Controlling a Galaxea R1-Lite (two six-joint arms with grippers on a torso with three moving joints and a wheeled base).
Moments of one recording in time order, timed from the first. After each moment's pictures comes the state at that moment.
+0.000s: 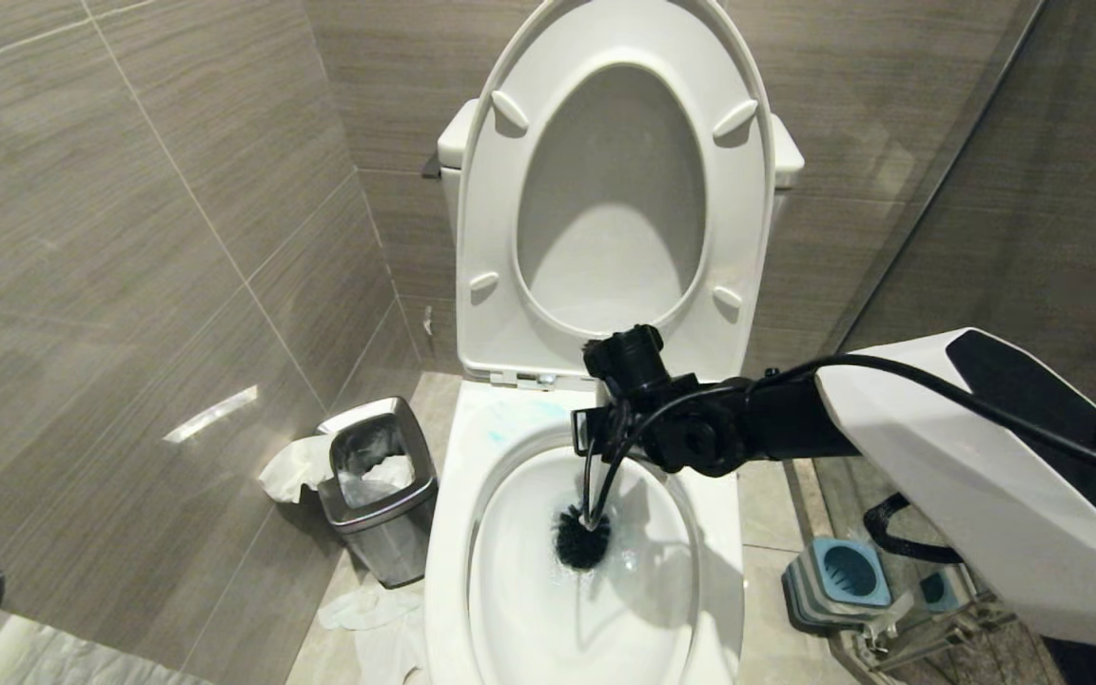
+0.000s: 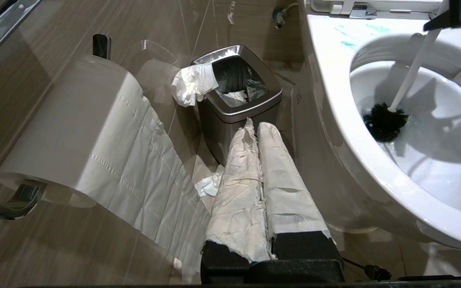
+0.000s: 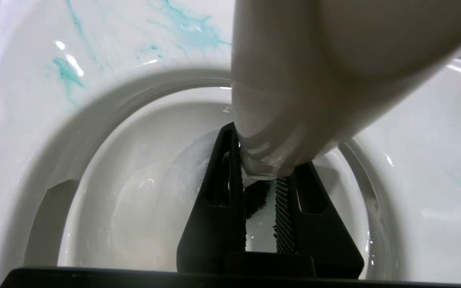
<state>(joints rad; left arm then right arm) -0.01 0.00 0.00 0.01 -0.01 0.00 0.62 2.39 -1.73 -0.03 -0.29 0.28</state>
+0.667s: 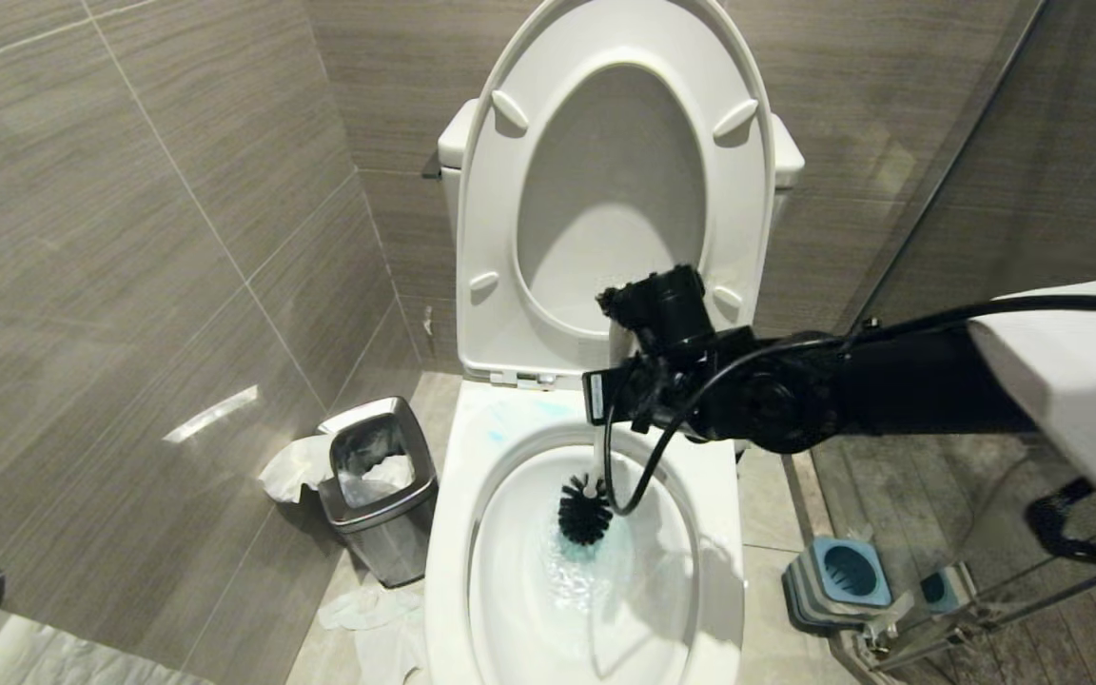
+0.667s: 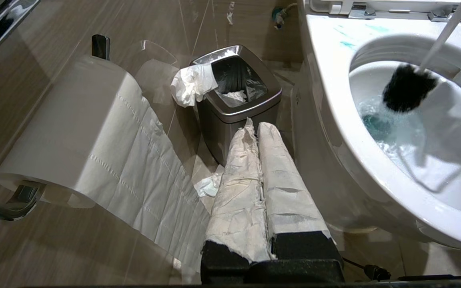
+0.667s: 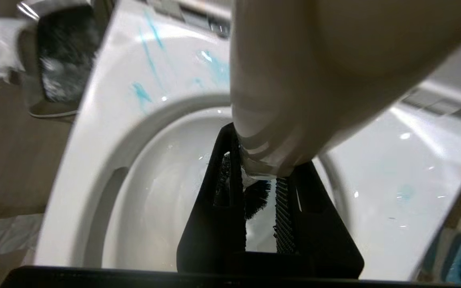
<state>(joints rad) -0.01 0.00 0.00 0.01 -0.01 0.00 0.66 2.15 -1.61 -0.02 -0.30 0.24</state>
